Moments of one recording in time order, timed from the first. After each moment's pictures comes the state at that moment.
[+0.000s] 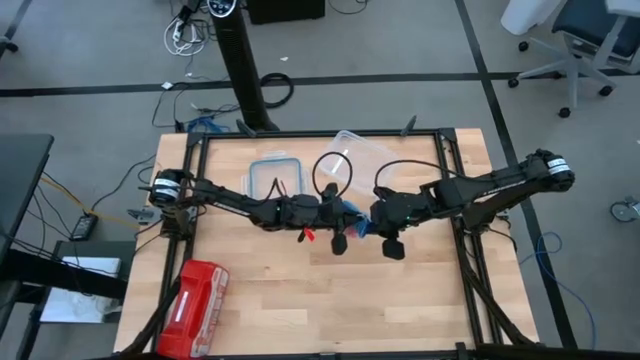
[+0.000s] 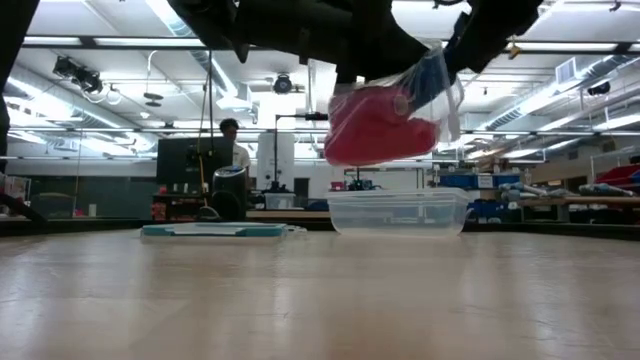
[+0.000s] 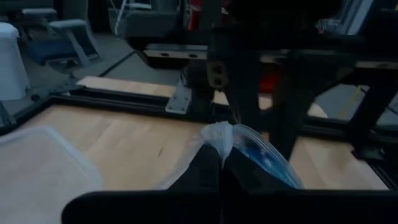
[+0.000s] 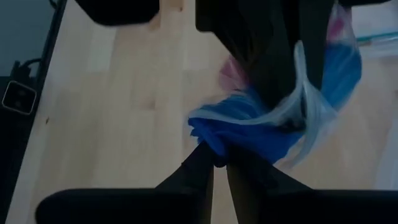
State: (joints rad) left arm -0.10 1.86 1.15 0.58 -0.17 -0.13; right arm 0.20 1.23 1.00 -0.58 0.10 0.22
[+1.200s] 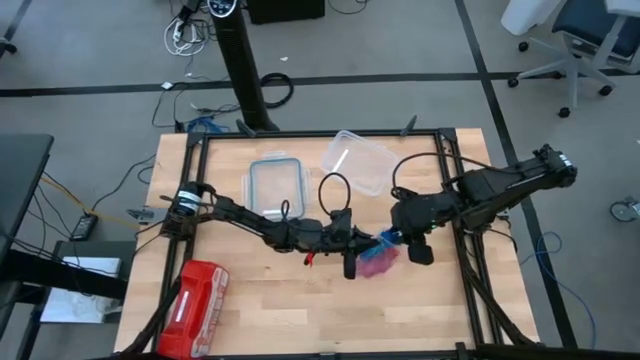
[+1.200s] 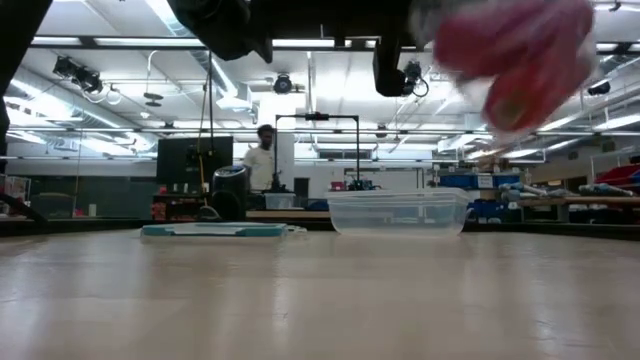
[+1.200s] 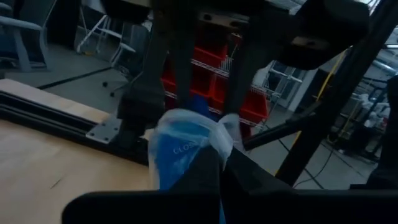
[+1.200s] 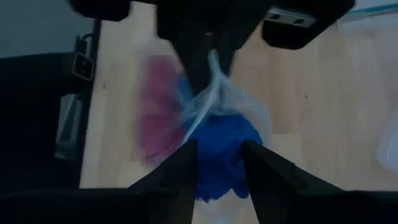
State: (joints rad) left arm -0.21 2.04 1.25 0.90 -0.22 -0.37; right arm 0.34 1.18 1.23 -0.97 0.05 0.35
